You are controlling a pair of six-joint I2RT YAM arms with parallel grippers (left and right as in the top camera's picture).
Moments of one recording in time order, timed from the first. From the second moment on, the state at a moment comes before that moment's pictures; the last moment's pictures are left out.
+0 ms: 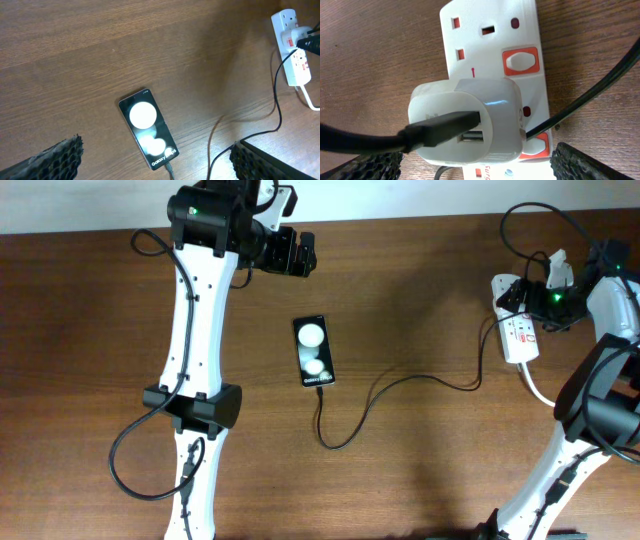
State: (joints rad) left arm -0.28 2.50 3.10 -1.69 0.30 -0.05; right arm -0.46 2.28 1.84 -0.86 -0.45 -0.16
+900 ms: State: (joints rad) left arm -0.28 2.50 3.10 -1.69 0.30 -0.05; right arm -0.47 2.28 1.84 -0.88 -0.56 -0.16
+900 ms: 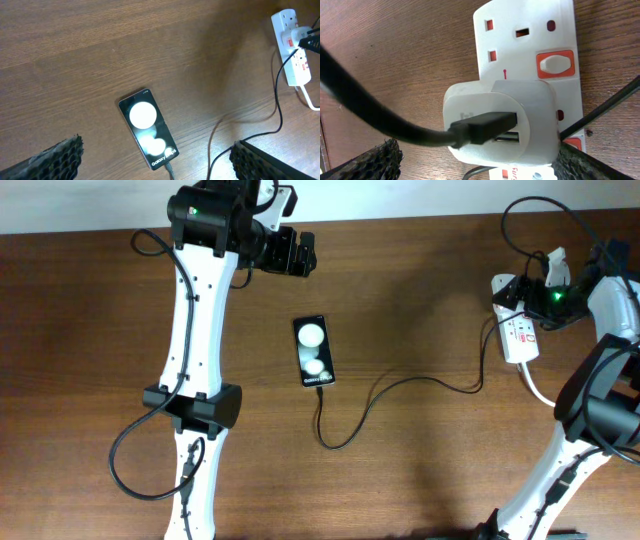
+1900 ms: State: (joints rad) left arm -0.28 2.50 3.10 -1.69 0.30 -0.05; right arm -0.46 2.27 1.81 -0.89 -0.59 -0.13
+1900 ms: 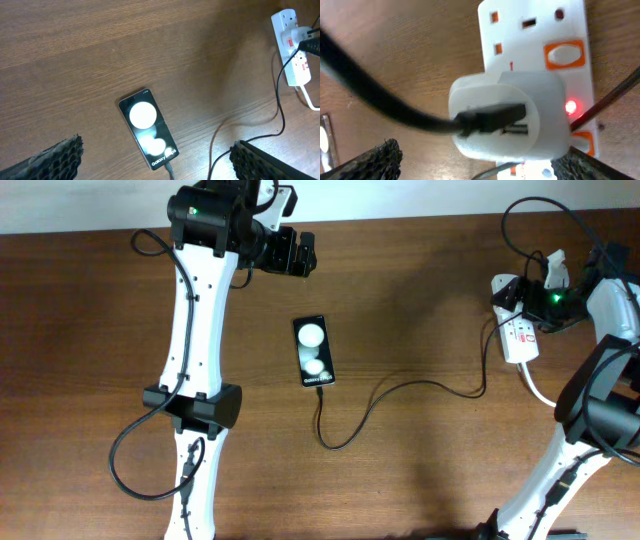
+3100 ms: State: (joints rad) left arm -0.28 2.50 3.10 -1.69 0.30 -0.05; right arm -0.48 1.68 1.81 -1.34 -0.26 0.00
